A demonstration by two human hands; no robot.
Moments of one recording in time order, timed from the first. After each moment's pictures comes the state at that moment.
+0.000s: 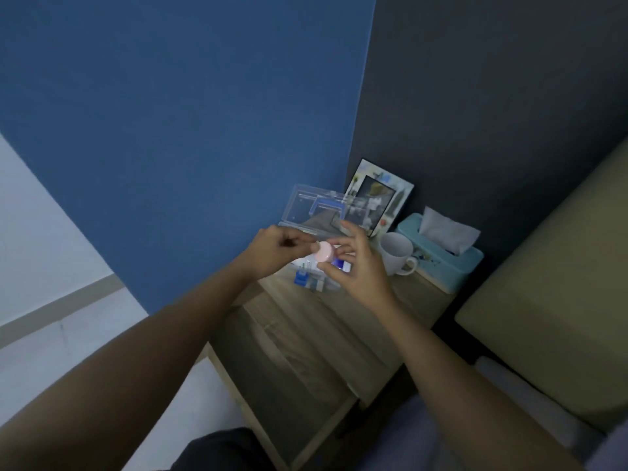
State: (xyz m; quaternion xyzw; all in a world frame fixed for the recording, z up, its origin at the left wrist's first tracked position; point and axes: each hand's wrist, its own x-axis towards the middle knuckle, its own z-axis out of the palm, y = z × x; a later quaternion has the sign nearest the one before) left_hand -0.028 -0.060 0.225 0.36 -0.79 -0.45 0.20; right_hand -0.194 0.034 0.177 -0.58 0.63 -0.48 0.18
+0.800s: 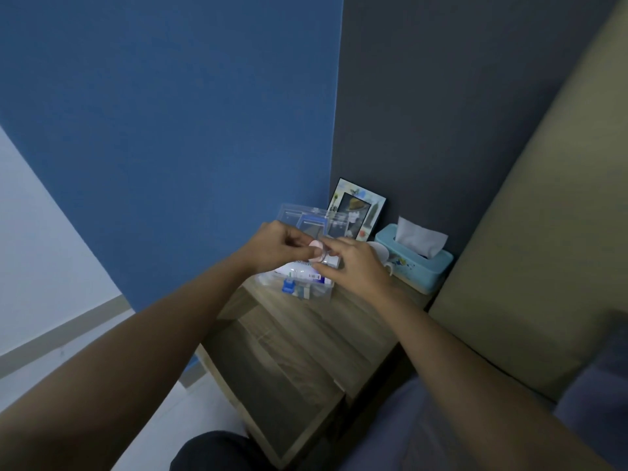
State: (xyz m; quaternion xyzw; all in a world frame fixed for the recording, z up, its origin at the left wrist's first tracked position) left_hand -0.039 -0.017 0.284 0.30 -0.86 -0.38 0.17; right_hand -0.201 0.080 0.240 -0.68 0.64 -0.36 0.00
